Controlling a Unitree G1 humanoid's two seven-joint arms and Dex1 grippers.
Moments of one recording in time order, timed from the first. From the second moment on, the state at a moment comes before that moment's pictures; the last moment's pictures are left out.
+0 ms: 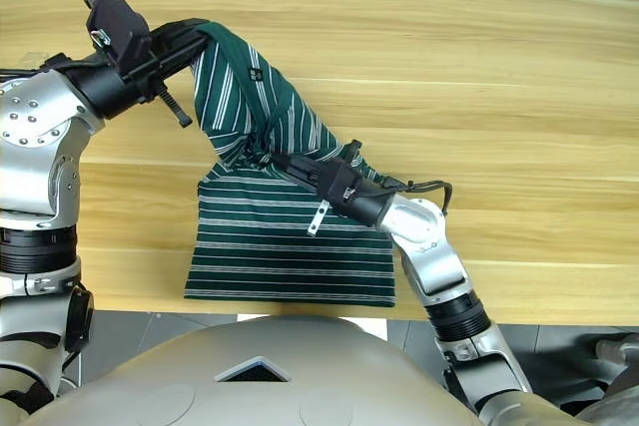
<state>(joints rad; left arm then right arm) -0.27 0.57 -0.04 -0.18 -0.22 0.28 -0.73 0.09 -0.37 0.40 -0.24 0.18 -0.16 0.72</state>
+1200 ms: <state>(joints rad) 0.25 0.62 -0.20 -0.35 -0.15 0.04 -0.86 -0.04 -0.48 -0.08 0.13 0.33 0.02 0.67</state>
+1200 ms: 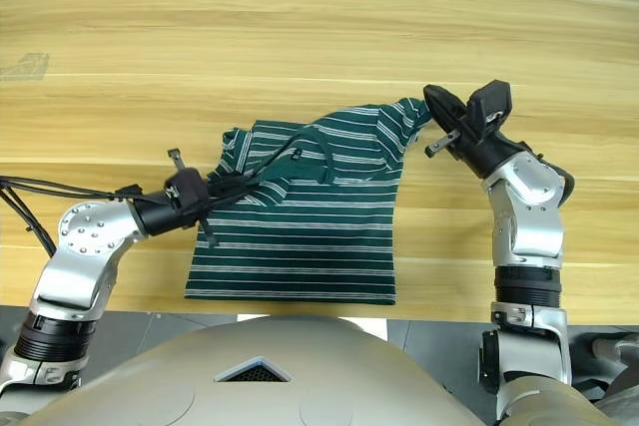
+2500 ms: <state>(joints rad) 0.12 0.49 -0.12 -0.30 -0.24 0.15 -0.72 0.12 -0.40 0.29 0.05 -0.09 -0.50 0.68</state>
